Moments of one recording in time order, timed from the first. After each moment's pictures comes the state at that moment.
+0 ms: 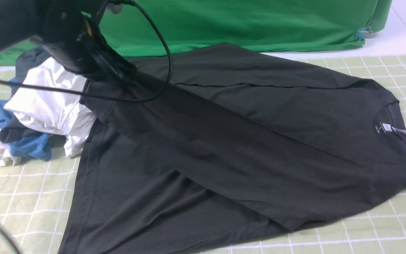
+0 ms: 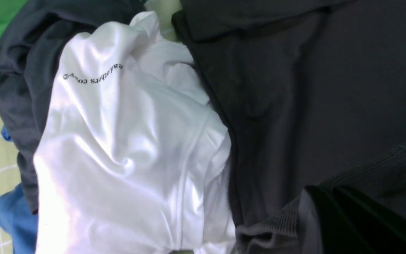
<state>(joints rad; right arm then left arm) 0.09 0.56 -0.66 0.55 0.75 -0.35 -0.27 1.70 -1.43 0.35 0.84 -0.15</state>
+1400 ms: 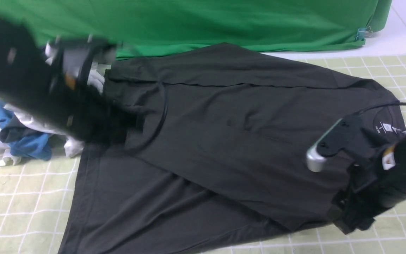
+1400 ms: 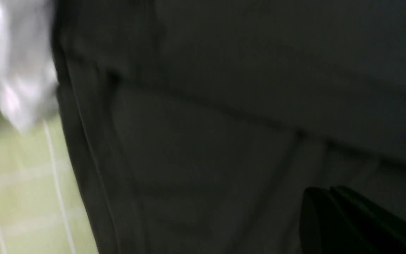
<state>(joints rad) 0.49 1.44 -0.82 0.16 0.71 -0.35 -0.27 1.35 -0.97 -0.17 0.80 -0.04</state>
